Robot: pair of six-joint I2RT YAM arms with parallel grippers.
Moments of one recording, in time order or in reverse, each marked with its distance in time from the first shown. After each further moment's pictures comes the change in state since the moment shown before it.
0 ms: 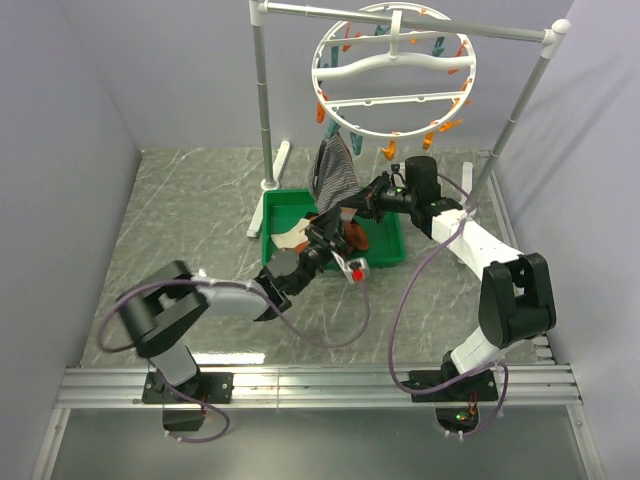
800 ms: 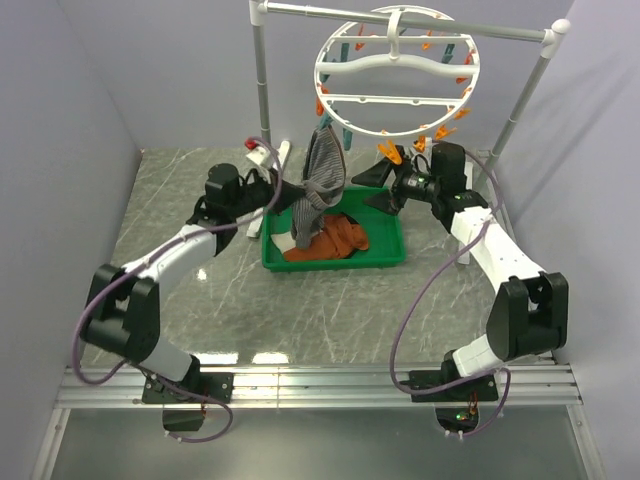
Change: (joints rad) left arm 0.560 -0.210 0.299 -0.824 0.747 -1.489; right arm -0.096 -0.074 0.078 -0.088 0.003 -0.262
